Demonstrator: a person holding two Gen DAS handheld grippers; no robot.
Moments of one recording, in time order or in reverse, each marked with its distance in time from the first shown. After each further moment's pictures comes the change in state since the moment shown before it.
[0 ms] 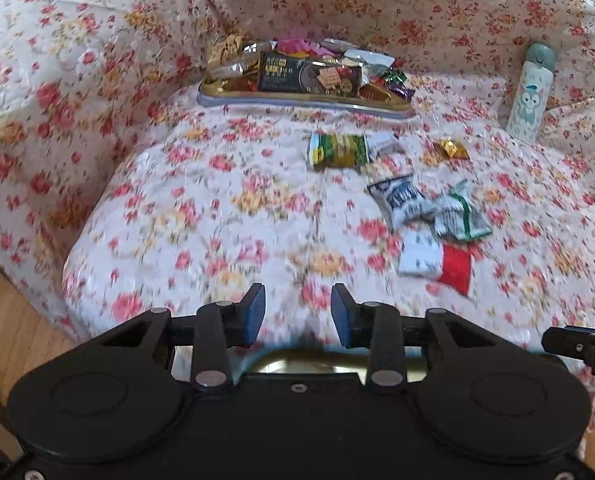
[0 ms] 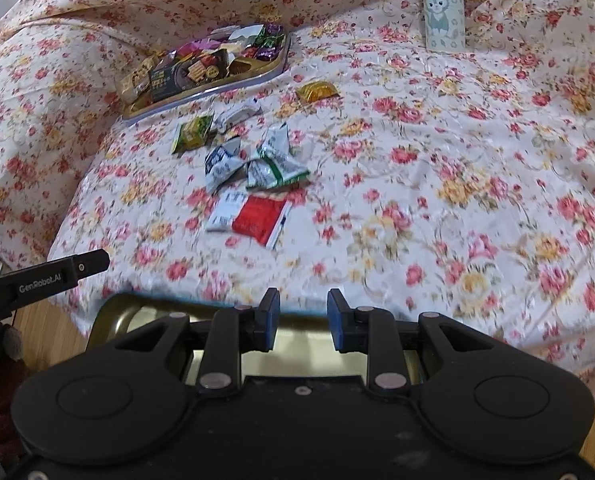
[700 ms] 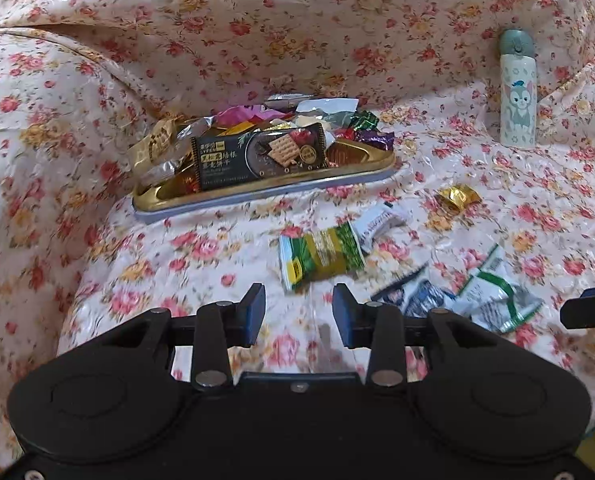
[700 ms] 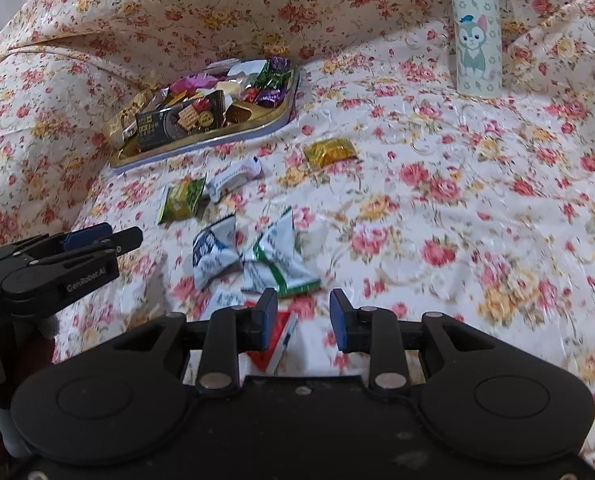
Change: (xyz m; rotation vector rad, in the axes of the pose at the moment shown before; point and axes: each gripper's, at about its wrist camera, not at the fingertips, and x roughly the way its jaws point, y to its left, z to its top) left arm 0.074 -0.022 0.063 0.251 -0.160 -0.024; right arm 0.058 0.002 0.069 -0.021 -0.070 0.031
